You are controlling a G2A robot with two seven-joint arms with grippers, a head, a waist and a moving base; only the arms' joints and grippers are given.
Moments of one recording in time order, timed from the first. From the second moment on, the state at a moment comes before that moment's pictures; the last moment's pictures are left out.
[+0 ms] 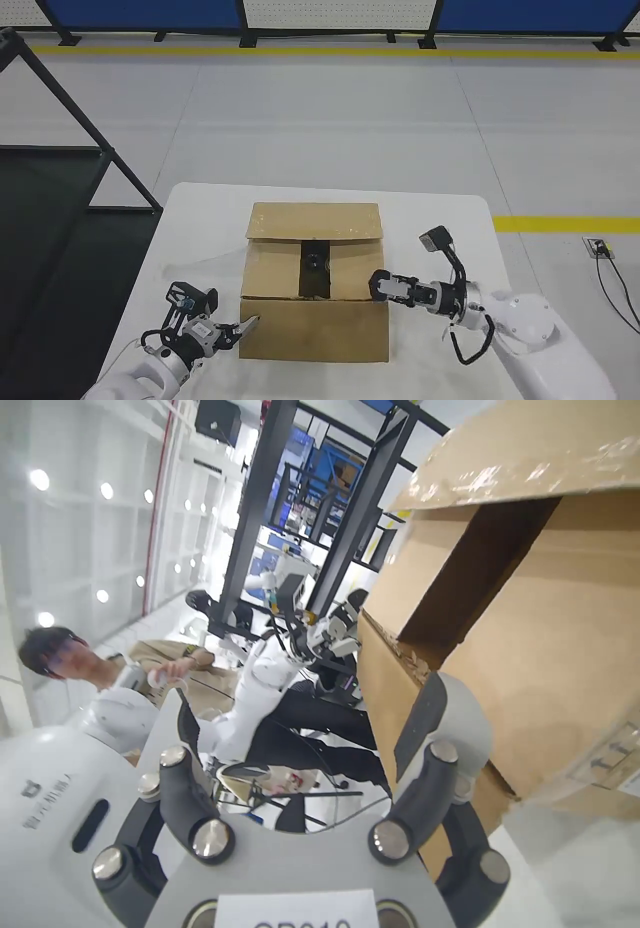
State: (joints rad) left arm 1.53 -1.13 -1.59 -1.90 1.00 -0.39 -0.39; right arm -0.89 -1.03 1.16 -1.50 0.44 -0.34 0.97
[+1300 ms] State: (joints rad) left arm 1.53 -1.13 -1.59 -1.90 1.00 -0.39 -0.39; right arm -0.55 -1.20 0.92 -1.23 0.25 -0.13 0.28
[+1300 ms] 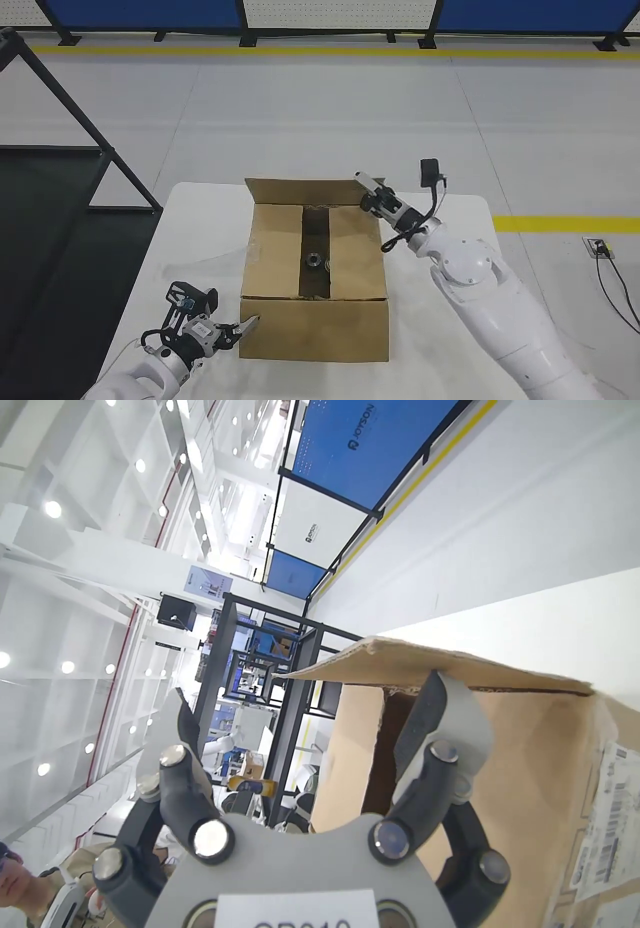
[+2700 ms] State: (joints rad) left arm 1.53 -1.13 -1.59 -1.90 1.00 -0.39 -0.39; right arm -0.20 -1.49 0.67 -0.62 0.40 -0.08 0.14
